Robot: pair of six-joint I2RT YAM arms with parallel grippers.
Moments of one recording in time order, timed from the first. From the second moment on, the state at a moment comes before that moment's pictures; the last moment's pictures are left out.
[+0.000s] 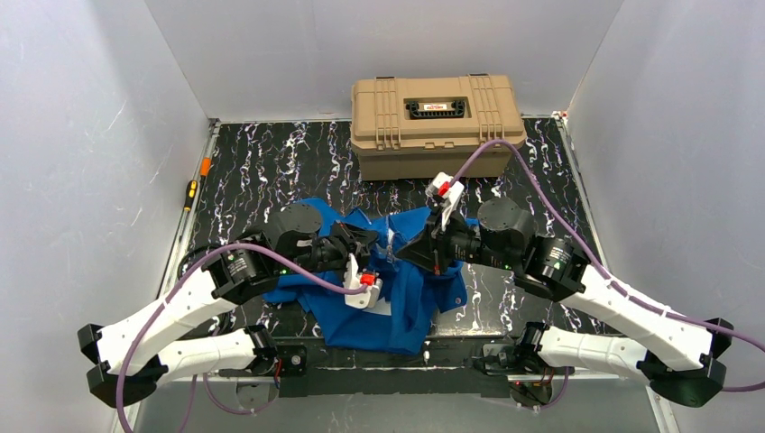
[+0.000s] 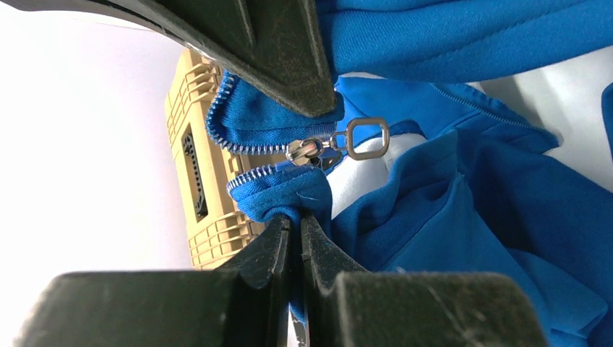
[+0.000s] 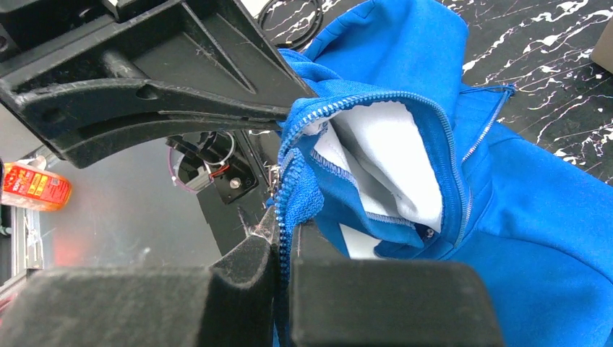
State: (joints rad) left arm -1.03 0.93 1.14 -0.66 0.22 1.23; right arm 1.07 0.91 1.07 -0.43 -0.16 0.33
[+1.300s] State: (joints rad) left arm -1.06 0.83 1.01 -0.64 0.26 1.38; right arm 1.07 0.95 1.06 -0.47 -0.28 0.29
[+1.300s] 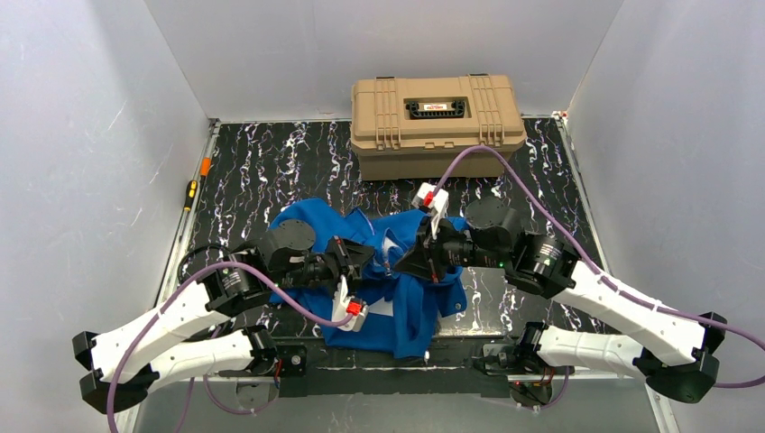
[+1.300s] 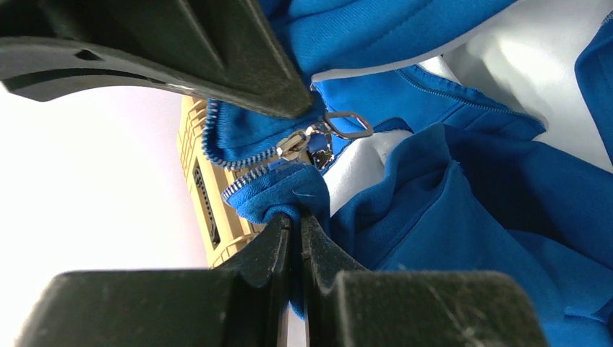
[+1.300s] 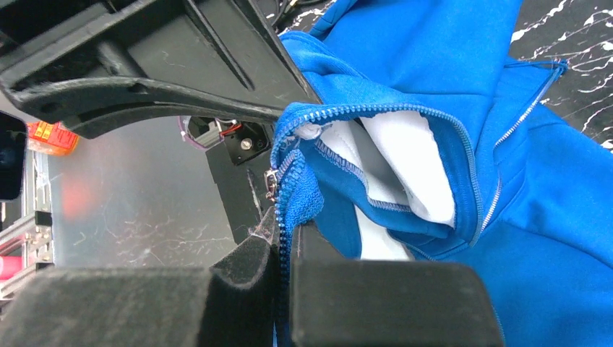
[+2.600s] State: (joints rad) left arm -1.10 0.84 0.96 -0.66 0.22 1.51; right arm 1.07 0.89 0.98 -0.40 -0.17 0.39
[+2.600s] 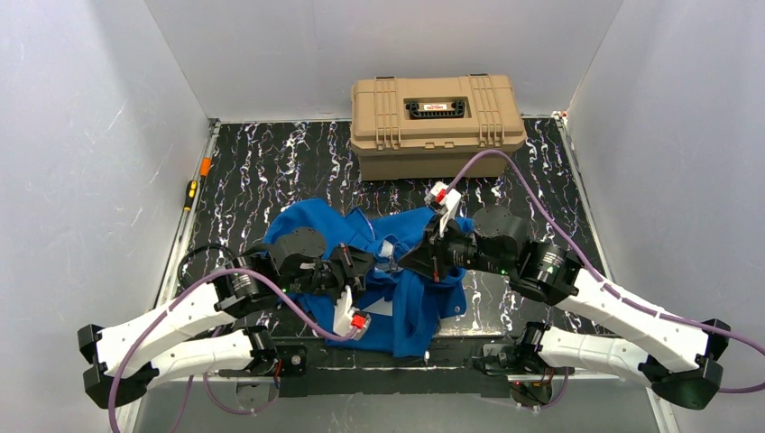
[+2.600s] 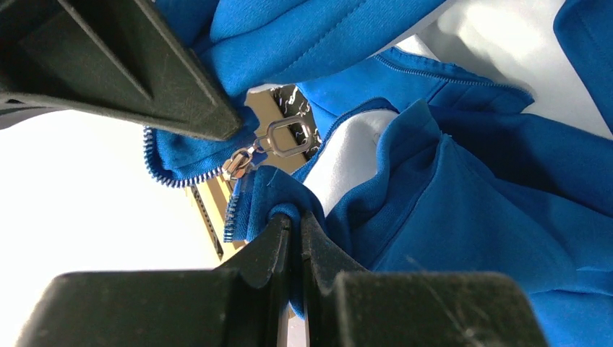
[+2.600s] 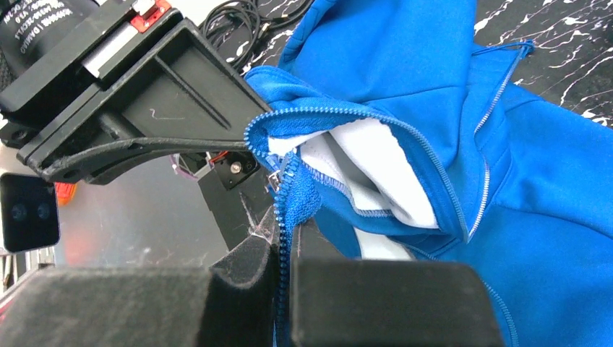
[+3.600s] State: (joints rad) left arm -1.10 0.85 0.98 -0.62 0.17 1.07; right arm 1.07 0.90 0.98 -0.45 -0.21 0.33
